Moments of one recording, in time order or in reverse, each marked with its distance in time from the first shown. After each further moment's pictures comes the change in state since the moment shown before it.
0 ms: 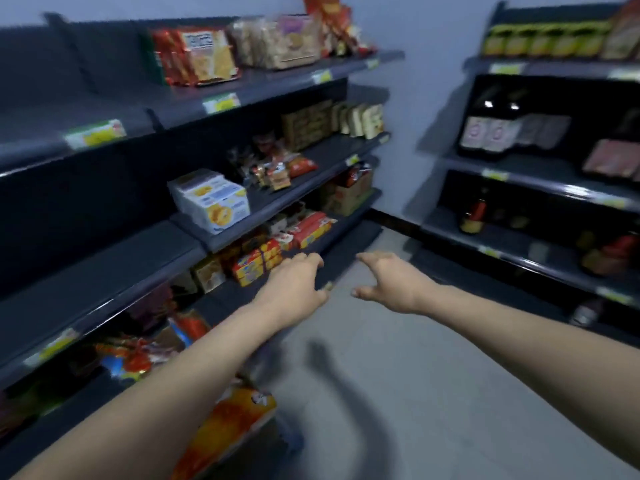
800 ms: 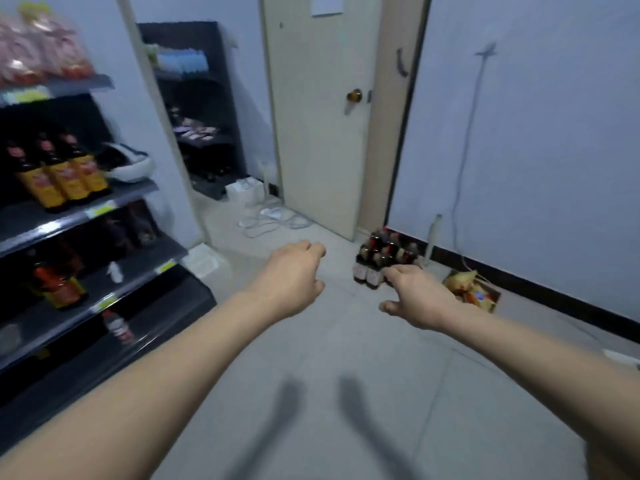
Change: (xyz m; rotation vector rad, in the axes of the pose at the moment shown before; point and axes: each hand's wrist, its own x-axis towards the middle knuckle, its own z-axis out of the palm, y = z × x) left_hand -0.203 0.703 0.233 0.215 -0.293 1.663; right_hand -0.720 0.295 0.022 0.084 0.288 1.657
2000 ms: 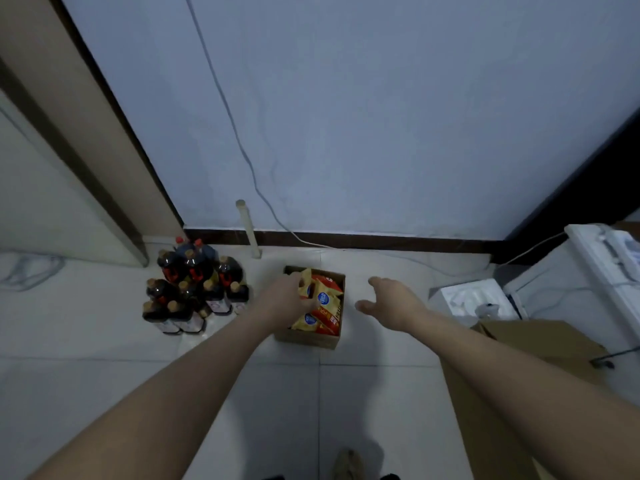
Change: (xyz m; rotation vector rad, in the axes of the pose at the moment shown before) left_hand 0.635 0.387 0.263 -0.372 -0.619 0.243; right_hand 0.241 0.612 0.065 0.453 -0.210 0.869
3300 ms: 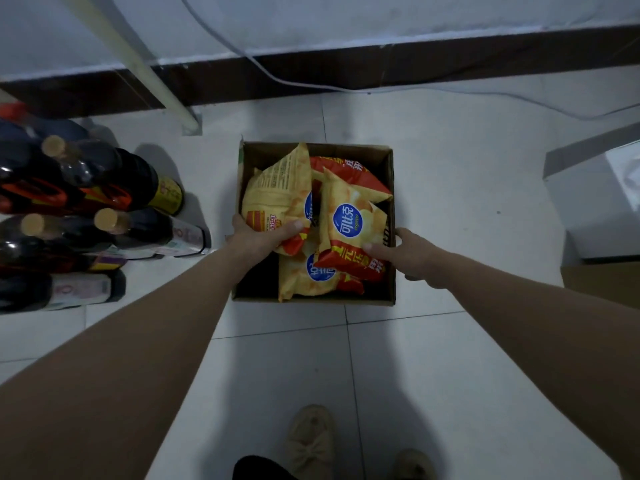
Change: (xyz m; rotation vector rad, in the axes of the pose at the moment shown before) left_hand 0.494 -0.280 0.291 -0.521 -0.141 -0.543; right_hand 0.470 0.130 0.348 0.812 -0.383 0.411
